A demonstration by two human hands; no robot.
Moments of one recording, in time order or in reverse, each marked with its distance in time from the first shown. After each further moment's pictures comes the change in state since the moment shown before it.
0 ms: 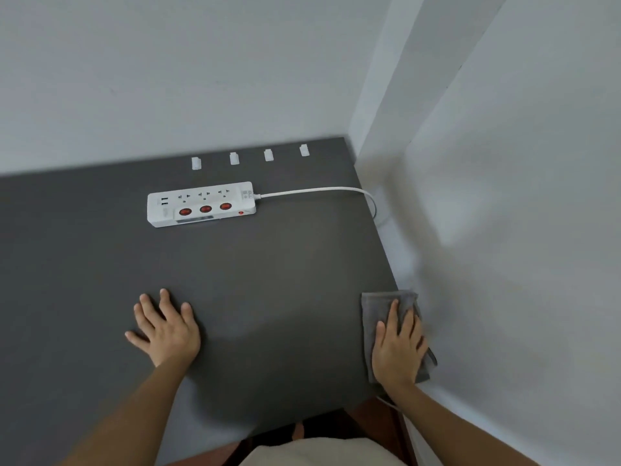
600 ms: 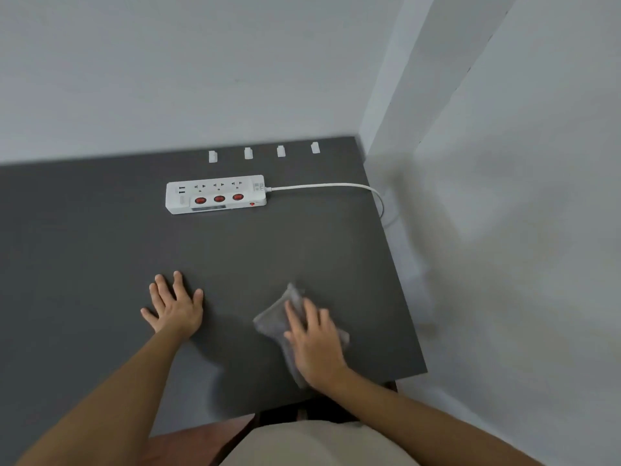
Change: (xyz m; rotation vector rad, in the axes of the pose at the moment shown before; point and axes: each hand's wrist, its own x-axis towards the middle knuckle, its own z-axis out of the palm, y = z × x) left_hand 0.003 0.002 -0.023 0.130 -0.228 -0.019; right_hand -0.055 -0.100 -0.015 0.087 0.004 -0.754
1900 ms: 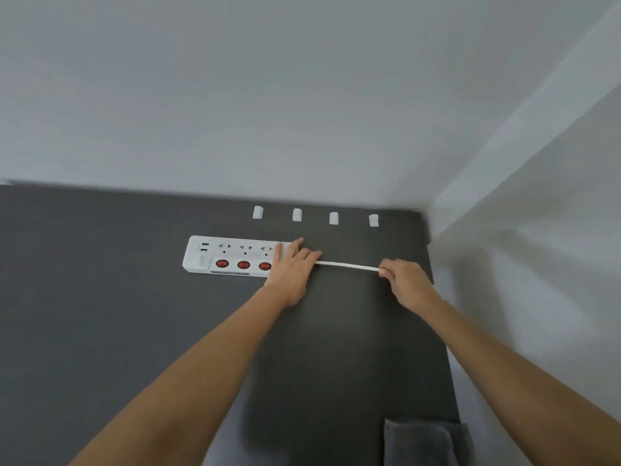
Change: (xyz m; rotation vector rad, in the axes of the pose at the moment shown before) left_hand 0.120 0.218 -0.040 0.322 0.033 0.773; right_hand 0.312 0.157 -0.049 0.079 -0.202 0.038
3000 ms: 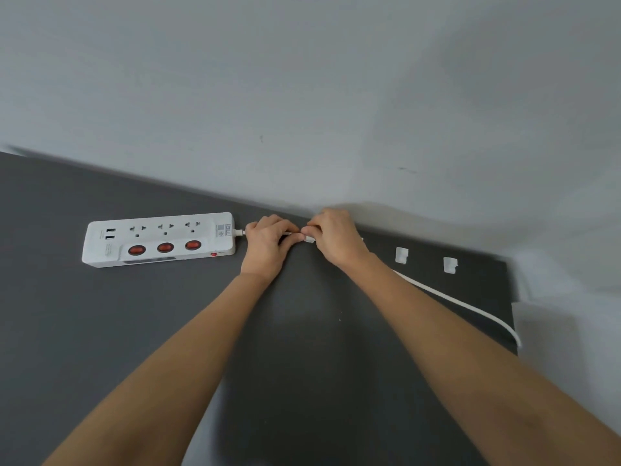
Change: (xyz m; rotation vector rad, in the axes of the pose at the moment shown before) left_hand 0.059 -0.172 -0.001 -0.607 0.561 -0.268; right_hand 0.190 -0.229 0.046 0.154 0.002 -0.349
